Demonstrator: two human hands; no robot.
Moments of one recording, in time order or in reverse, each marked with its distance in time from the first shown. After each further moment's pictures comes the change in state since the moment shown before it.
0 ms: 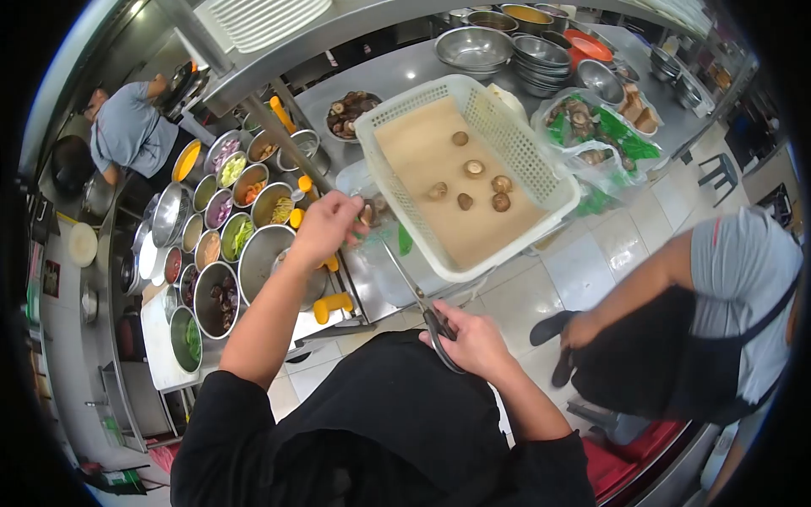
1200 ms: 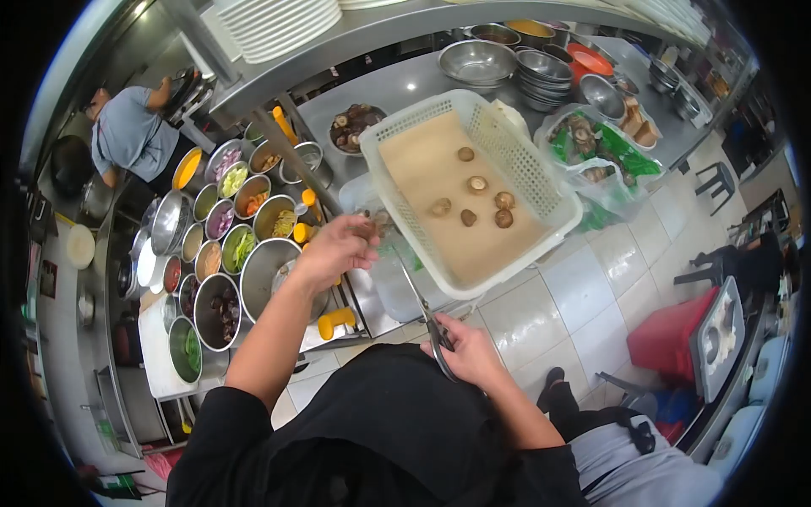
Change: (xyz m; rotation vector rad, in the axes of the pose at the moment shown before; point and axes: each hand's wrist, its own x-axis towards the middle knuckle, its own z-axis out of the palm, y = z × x) left_hand 0.002 -0.030 -0.005 -0.419 -0.221 -0.093; right_hand 0.015 0.031 0.028 0.153 0.001 0.057
